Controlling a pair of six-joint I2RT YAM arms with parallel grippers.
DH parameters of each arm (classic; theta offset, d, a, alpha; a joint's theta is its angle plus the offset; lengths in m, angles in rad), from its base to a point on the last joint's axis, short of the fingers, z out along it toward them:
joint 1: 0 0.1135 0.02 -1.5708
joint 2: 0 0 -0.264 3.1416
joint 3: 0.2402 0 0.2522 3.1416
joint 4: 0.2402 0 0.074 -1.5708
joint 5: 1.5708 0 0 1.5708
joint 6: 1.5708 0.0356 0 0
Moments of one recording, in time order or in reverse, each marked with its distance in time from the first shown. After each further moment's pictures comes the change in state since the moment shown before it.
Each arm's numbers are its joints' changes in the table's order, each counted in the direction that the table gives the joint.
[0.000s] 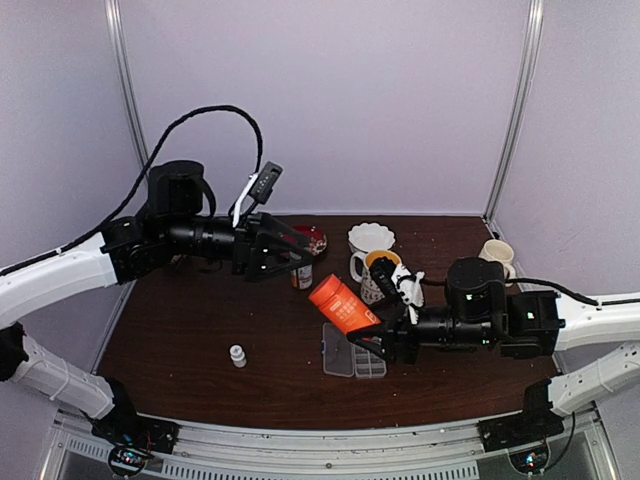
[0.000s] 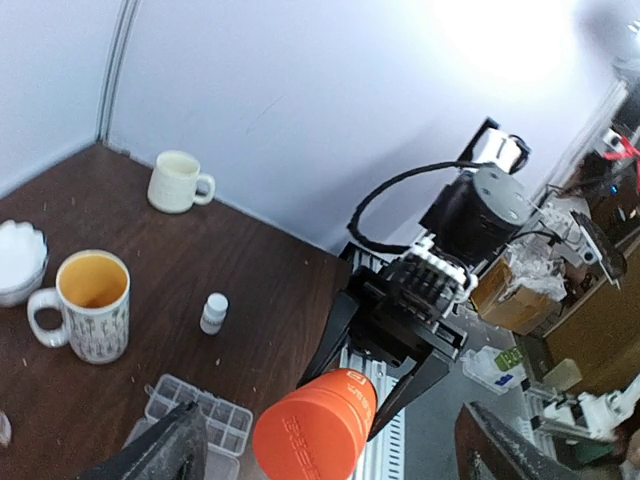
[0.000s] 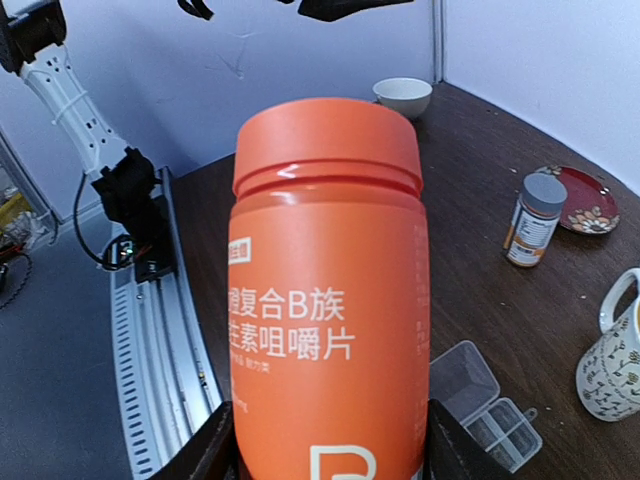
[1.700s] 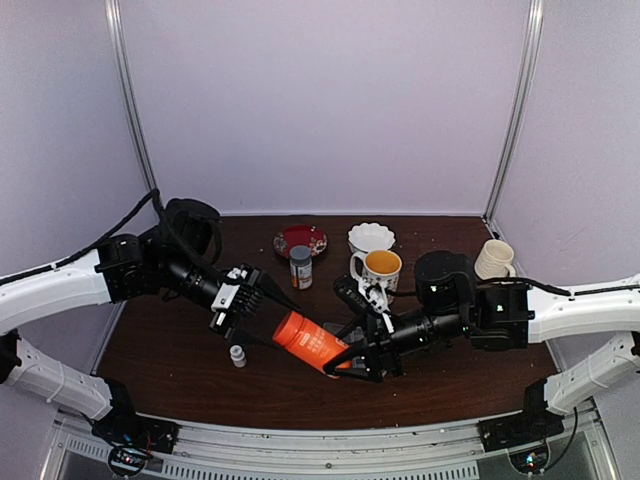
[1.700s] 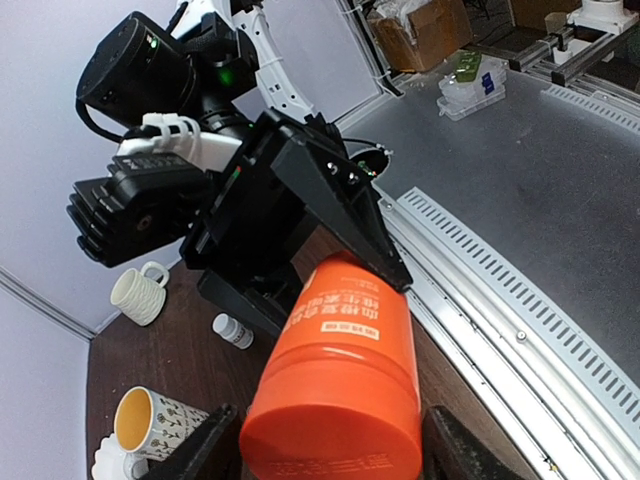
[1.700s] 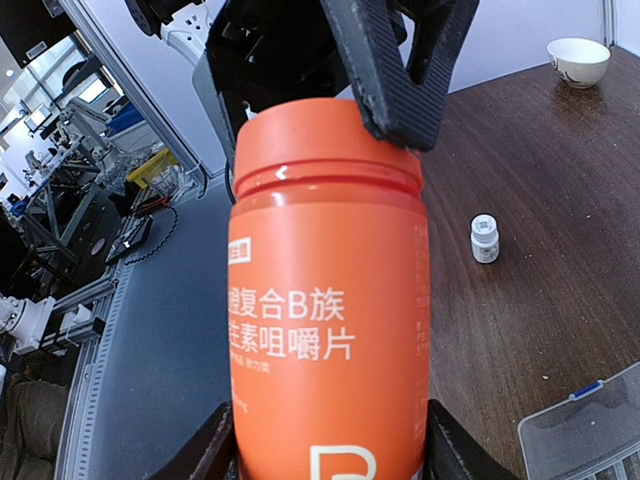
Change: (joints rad) left arm -0.073 -0.109 -0.146 0.301 0.151 1.299; right arm -0.032 0.165 0.089 -0.056 -0.504 0.087
